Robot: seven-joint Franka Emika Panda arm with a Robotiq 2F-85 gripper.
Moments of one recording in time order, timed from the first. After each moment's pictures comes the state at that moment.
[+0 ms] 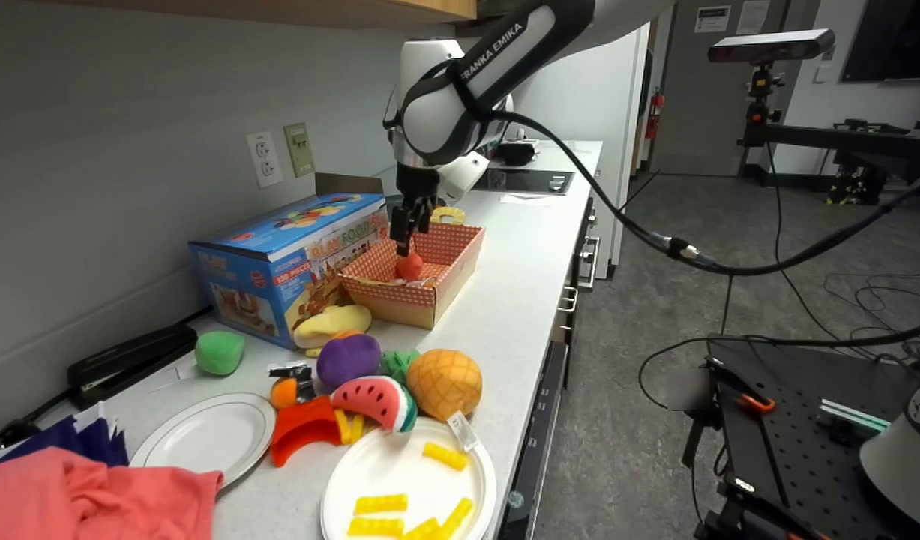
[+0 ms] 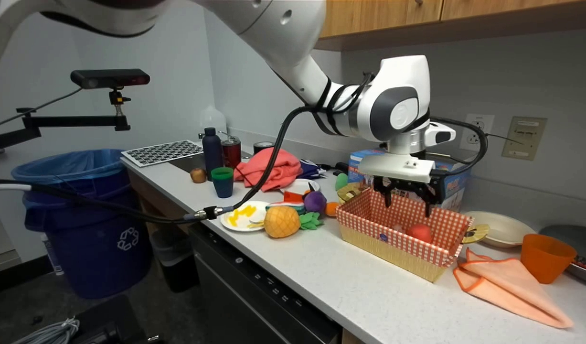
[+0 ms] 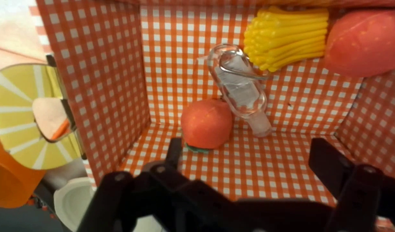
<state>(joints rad) -0.14 0.60 -0.05 -1.60 -0.03 2.44 -0.23</state>
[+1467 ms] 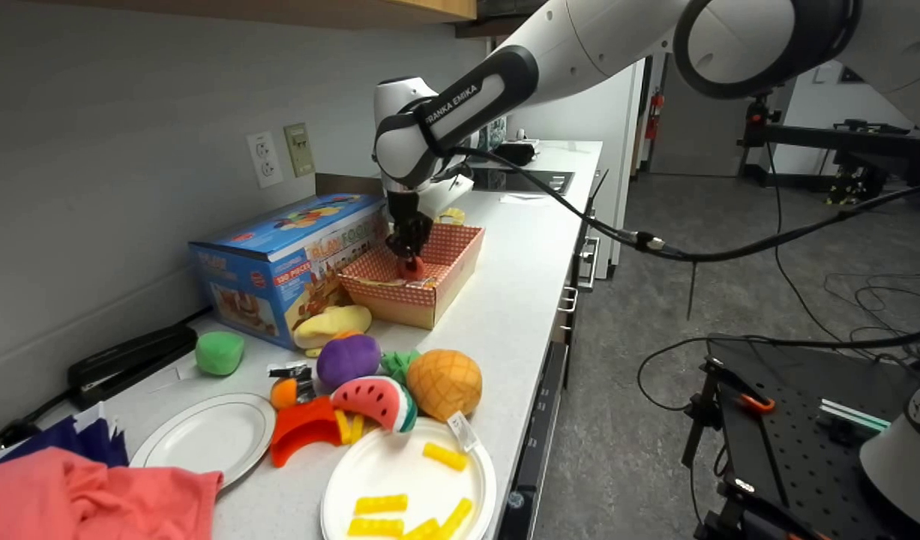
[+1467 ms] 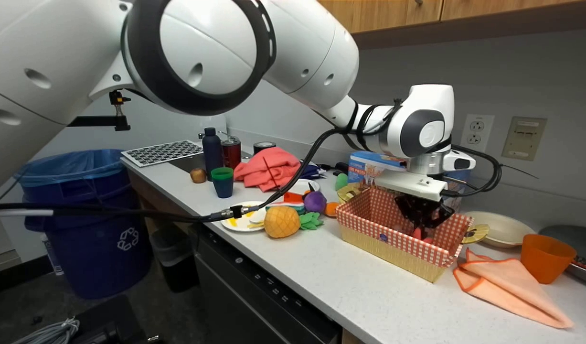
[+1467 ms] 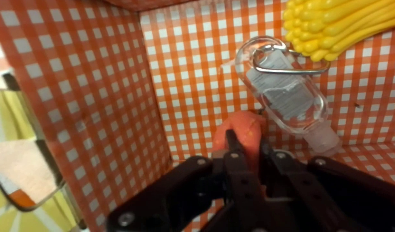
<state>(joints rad) -0.15 0.89 -0.07 -1.19 -0.03 2.18 -0.07</state>
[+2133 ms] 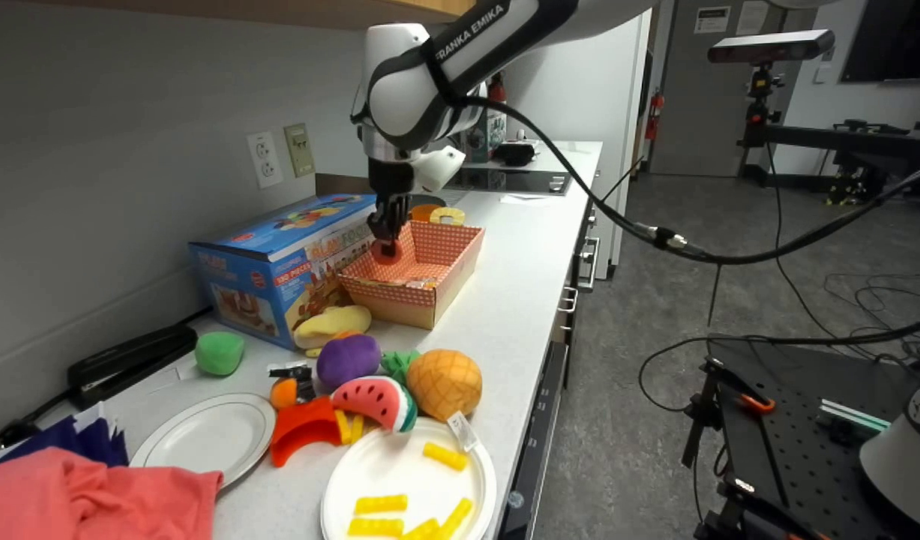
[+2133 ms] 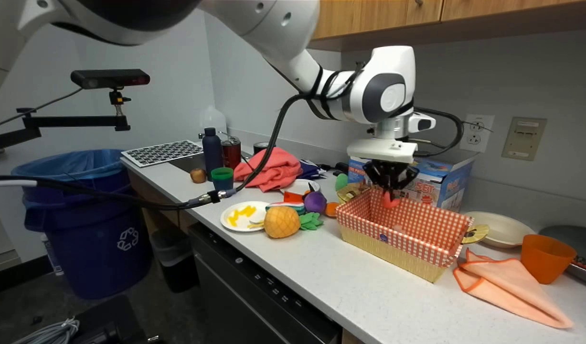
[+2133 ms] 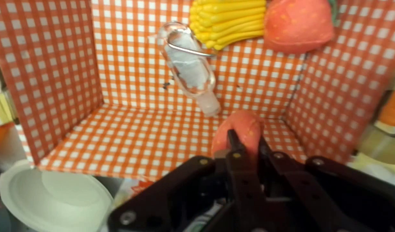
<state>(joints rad) -0.12 0.62 0.01 -1.48 -0.04 2.30 -0.23</state>
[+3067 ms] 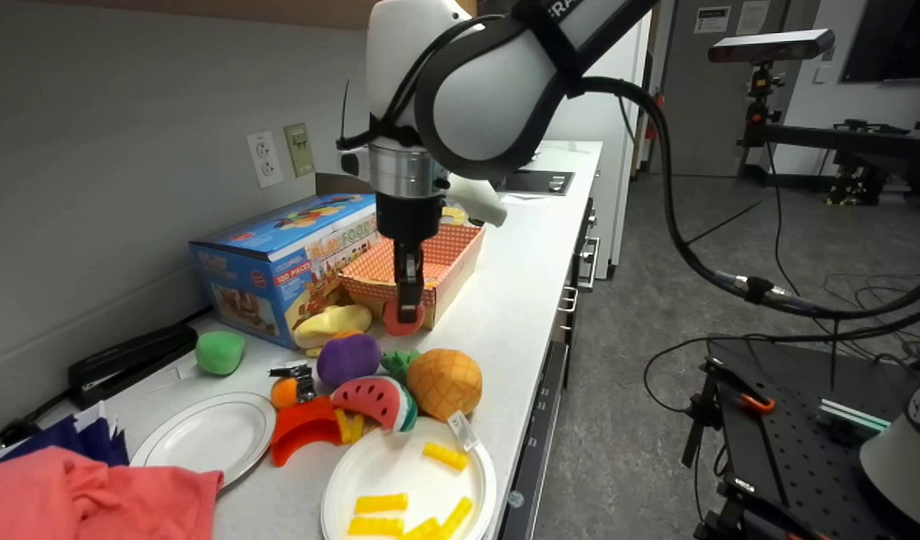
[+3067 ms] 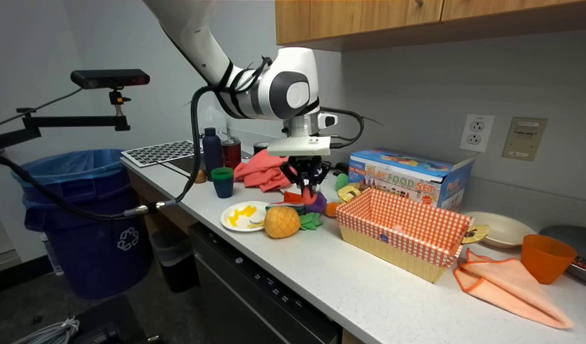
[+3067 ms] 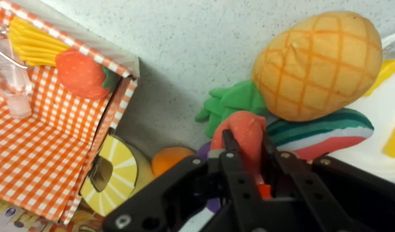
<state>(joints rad) 0.01 0.28 0.13 -2.02 -0.09 2.44 -0.39</state>
